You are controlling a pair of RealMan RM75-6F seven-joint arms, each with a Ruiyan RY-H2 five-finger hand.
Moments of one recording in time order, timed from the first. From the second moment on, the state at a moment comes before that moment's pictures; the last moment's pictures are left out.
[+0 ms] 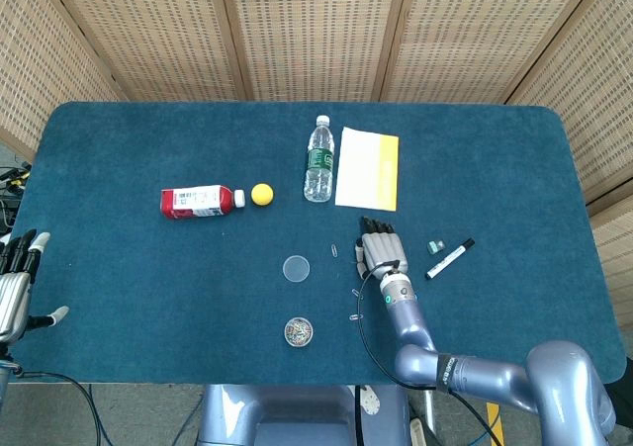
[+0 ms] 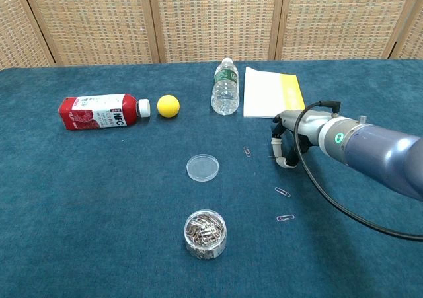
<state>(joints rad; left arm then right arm) -0.15 -1.04 -0.08 -1.84 1.23 1.39 0.32 0.91 -1.78 0.23 -1.33 -0.52 1.00 -0.65</state>
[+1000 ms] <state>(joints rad) -0.15 -1.04 -0.07 -1.85 1.26 1.40 0.31 0.80 -1.57 0.11 -1.66 -1.30 1.08 -0.32</state>
